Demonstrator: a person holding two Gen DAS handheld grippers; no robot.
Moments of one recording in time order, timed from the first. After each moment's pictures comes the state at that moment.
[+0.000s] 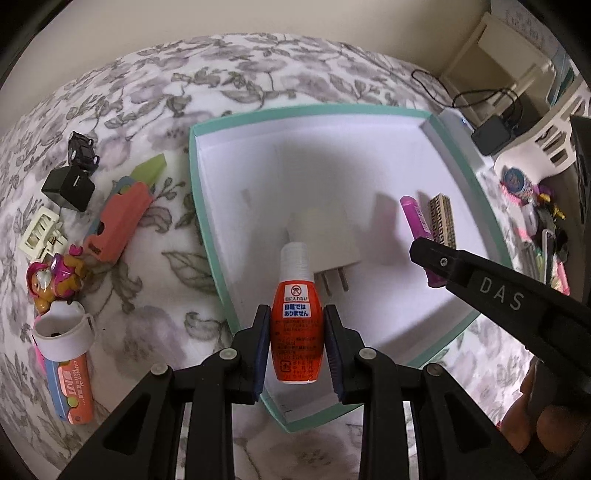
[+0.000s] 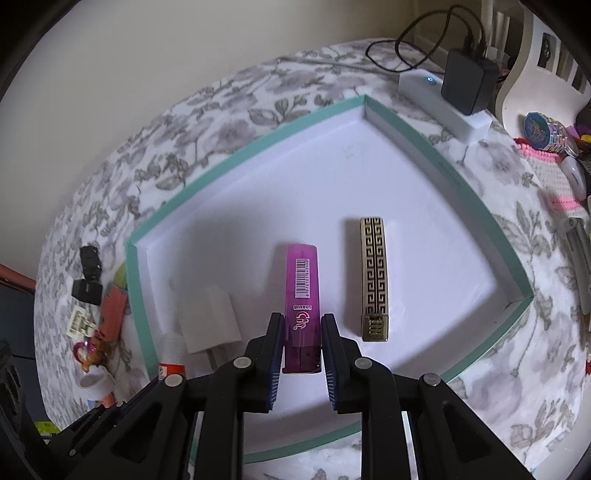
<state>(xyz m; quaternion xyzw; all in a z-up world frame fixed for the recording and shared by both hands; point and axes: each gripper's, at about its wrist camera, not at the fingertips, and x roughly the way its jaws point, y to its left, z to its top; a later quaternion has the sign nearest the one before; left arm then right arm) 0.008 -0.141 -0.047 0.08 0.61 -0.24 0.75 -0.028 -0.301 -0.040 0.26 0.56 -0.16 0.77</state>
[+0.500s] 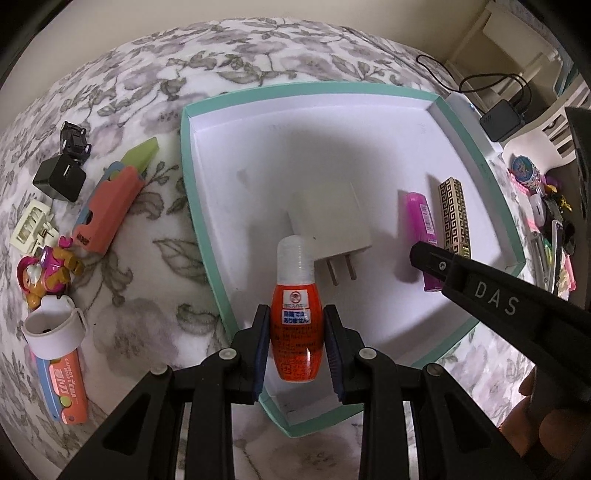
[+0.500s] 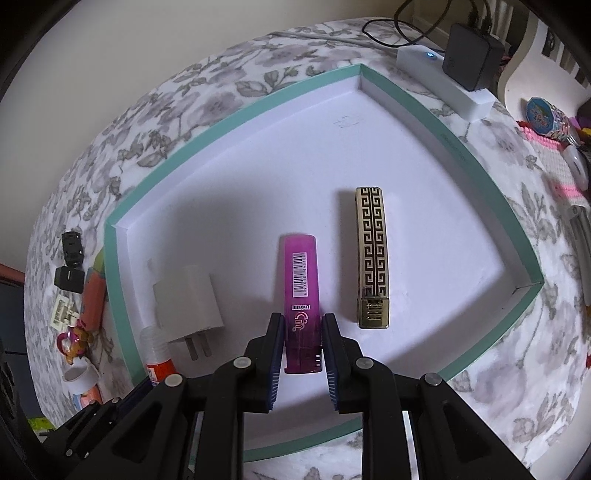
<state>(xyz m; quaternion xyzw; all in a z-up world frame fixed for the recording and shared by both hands) 0.010 -0.151 -0.062 0.09 0.62 -0.24 0.74 -0.026 -0.300 -0.054 0.26 0.58 -0.17 0.75</state>
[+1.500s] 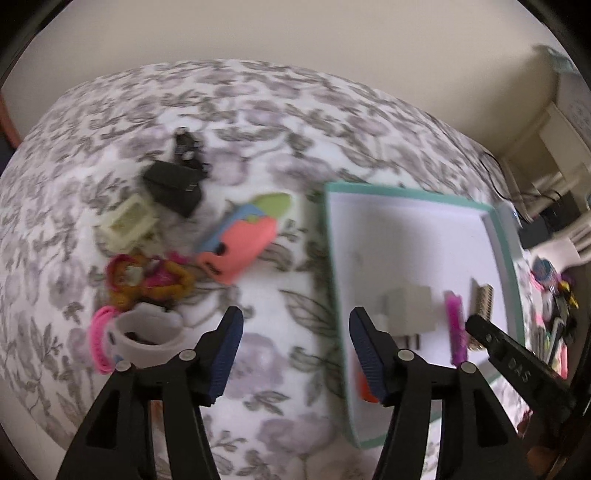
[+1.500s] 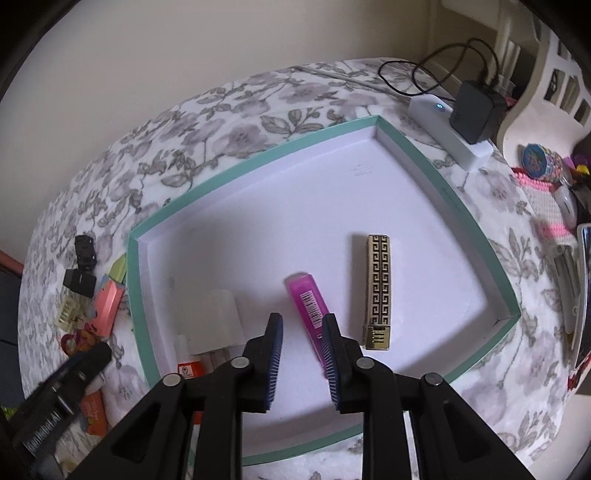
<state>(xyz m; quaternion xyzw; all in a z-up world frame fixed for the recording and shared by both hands) 0.052 -0.064 -0.019 -0.01 0.58 -0.13 0.81 -0.017 -0.286 -0.024 0.20 0.55 -0.17 0.79</state>
